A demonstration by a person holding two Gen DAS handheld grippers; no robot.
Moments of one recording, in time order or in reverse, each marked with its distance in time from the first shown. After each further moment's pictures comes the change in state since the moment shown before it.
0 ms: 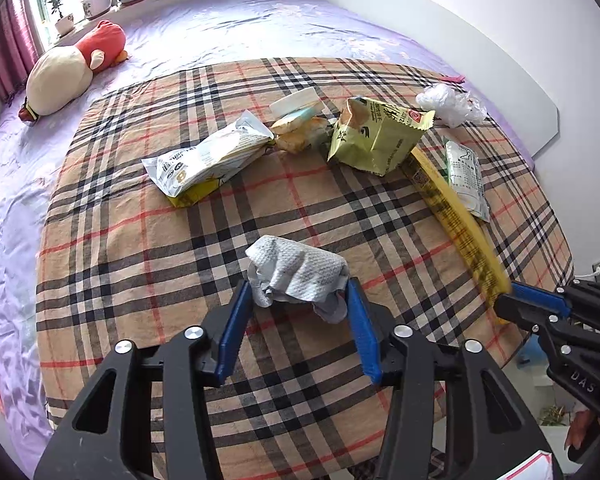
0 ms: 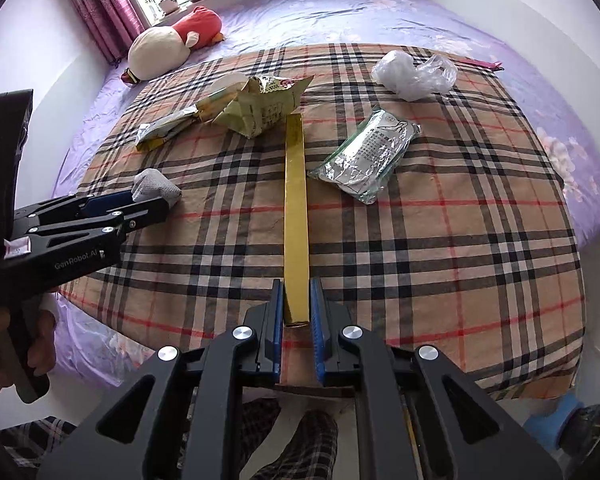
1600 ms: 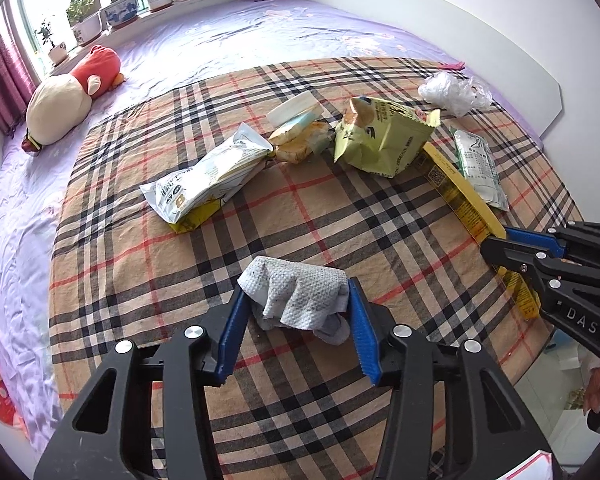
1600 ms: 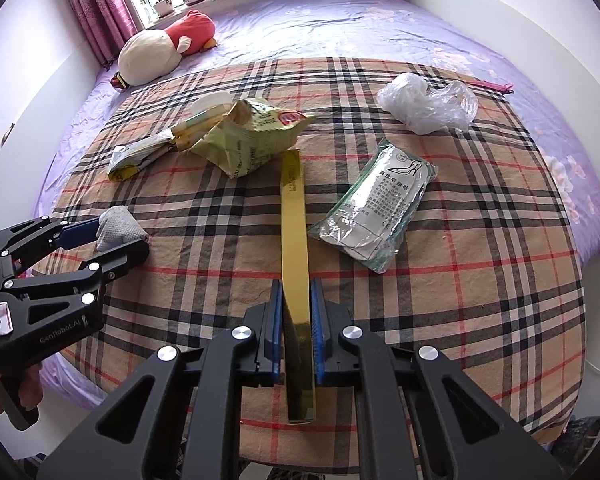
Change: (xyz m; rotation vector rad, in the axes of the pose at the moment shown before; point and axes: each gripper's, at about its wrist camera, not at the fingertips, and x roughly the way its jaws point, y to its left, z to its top) left arm 0.007 -0.008 0.005 0.091 -0.017 0.060; right arm 0.030 0.004 0.037 -0.015 -0.036 -0.041
